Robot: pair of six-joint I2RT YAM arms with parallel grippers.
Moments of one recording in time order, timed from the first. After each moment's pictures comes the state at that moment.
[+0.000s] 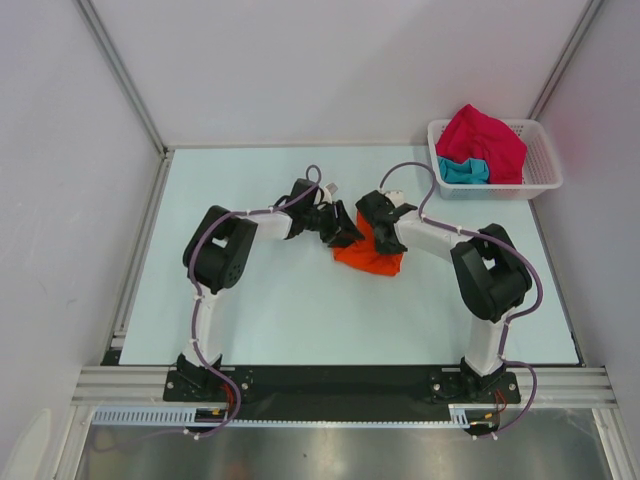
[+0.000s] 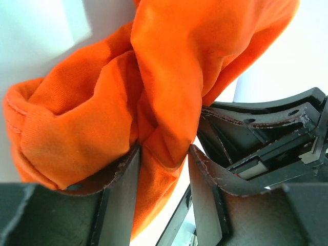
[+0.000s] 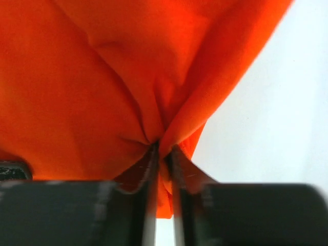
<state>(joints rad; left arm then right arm) -0.50 2.17 1.35 0.09 0.76 -0.90 0.58 1.87 1.27 -0.59 0.45 0.54</state>
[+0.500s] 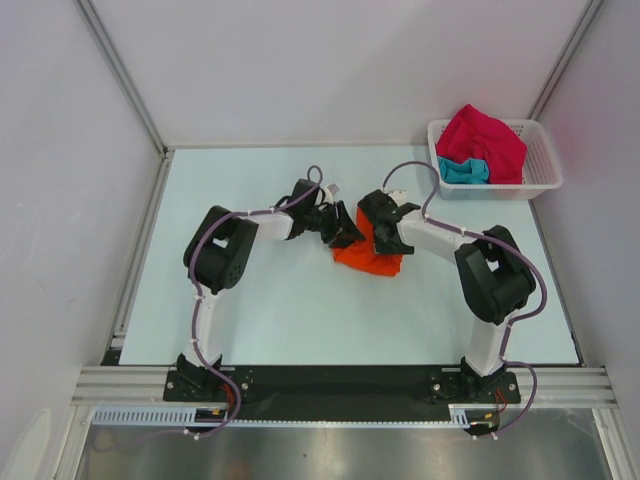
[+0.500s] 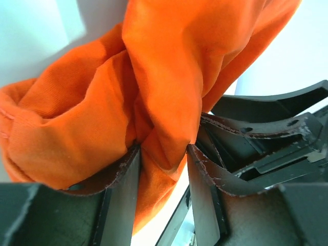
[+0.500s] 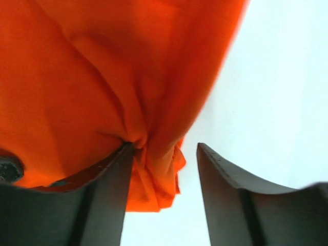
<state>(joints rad) -0.50 2.17 1.35 0.10 0.76 -0.90 0.58 1.86 1.26 -0.61 0.45 0.55</state>
